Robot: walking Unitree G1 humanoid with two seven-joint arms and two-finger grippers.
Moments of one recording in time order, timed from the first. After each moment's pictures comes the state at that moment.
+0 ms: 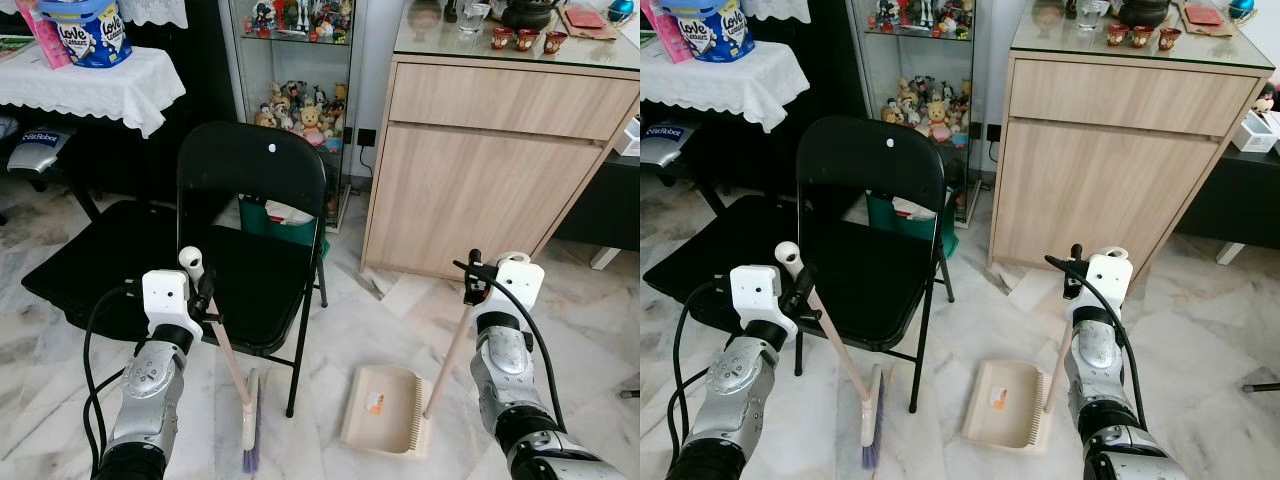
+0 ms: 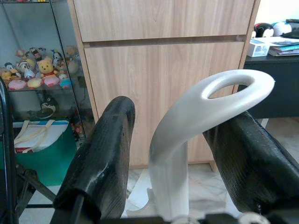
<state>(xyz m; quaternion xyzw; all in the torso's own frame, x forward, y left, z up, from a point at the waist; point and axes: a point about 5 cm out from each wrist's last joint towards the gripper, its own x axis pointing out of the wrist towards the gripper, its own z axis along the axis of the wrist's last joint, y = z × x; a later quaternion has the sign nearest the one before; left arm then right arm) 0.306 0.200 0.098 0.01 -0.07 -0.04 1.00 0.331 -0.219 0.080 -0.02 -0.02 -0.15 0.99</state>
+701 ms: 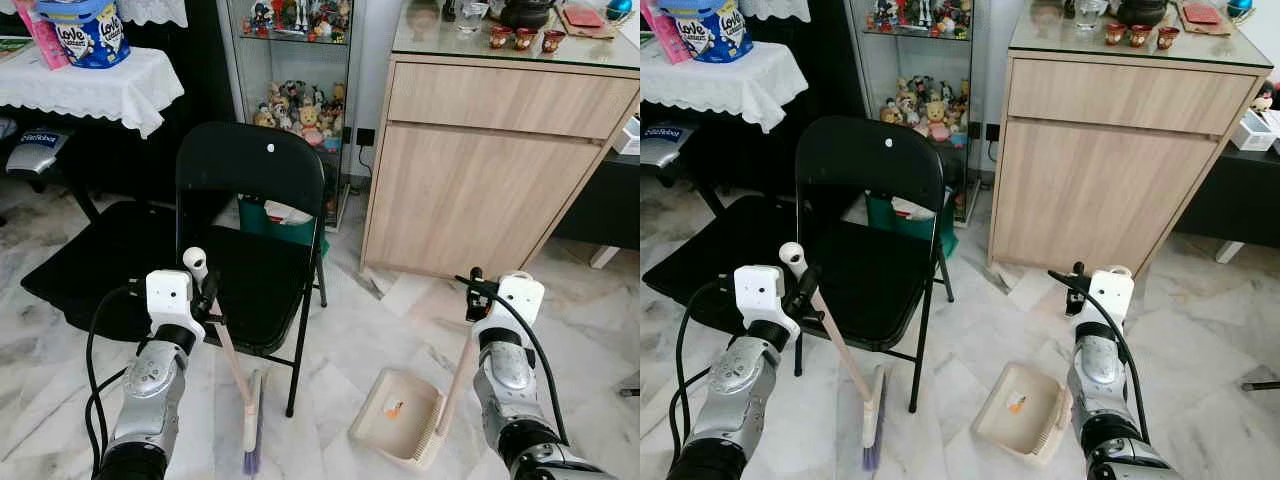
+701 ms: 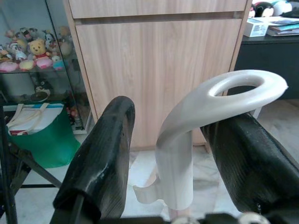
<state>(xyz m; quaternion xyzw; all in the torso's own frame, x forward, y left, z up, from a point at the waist) 0.306 0.198 0.098 0.01 -0.07 -0.05 1.00 0.319 -0.224 0.061 -0.01 0.01 -0.15 0.99</state>
